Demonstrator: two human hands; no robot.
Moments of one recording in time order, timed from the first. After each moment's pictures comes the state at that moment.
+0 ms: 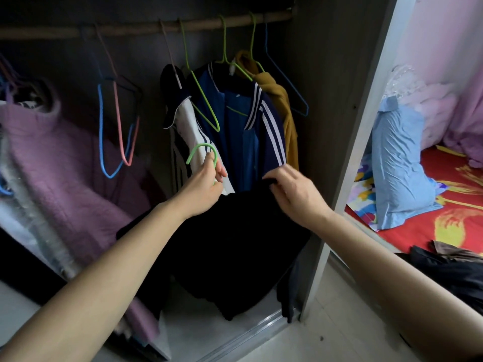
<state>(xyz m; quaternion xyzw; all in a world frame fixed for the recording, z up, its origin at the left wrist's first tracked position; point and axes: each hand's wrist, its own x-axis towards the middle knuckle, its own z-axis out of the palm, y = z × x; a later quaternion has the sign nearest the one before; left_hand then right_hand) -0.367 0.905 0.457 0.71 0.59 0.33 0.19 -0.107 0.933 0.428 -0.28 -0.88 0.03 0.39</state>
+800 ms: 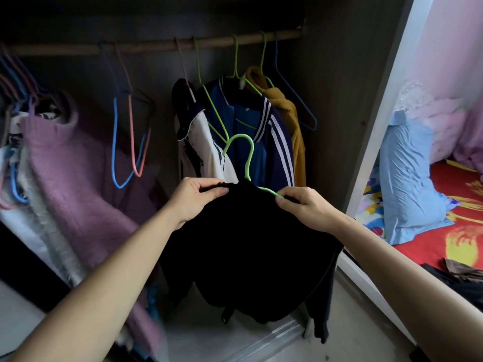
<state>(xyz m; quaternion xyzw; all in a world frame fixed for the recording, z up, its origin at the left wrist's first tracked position) -0.384 0.889 0.462 0.54 0.56 0.49 0.40 -0.099 0.954 0.441 -0.31 -0.82 0.39 0.29</state>
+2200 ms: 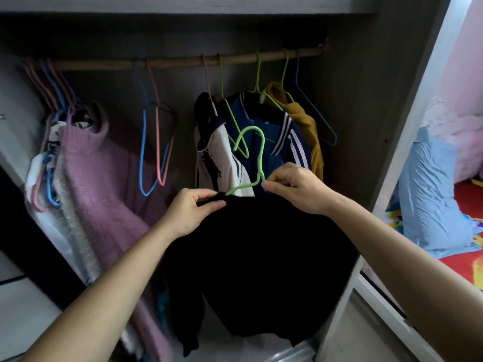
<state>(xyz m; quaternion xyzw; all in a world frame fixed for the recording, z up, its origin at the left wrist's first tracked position) -0.424 0.870 0.467 0.65 0.55 0.47 0.23 -0.156 0.961 0.519 -0.29 -0.88 0.26 0.26</state>
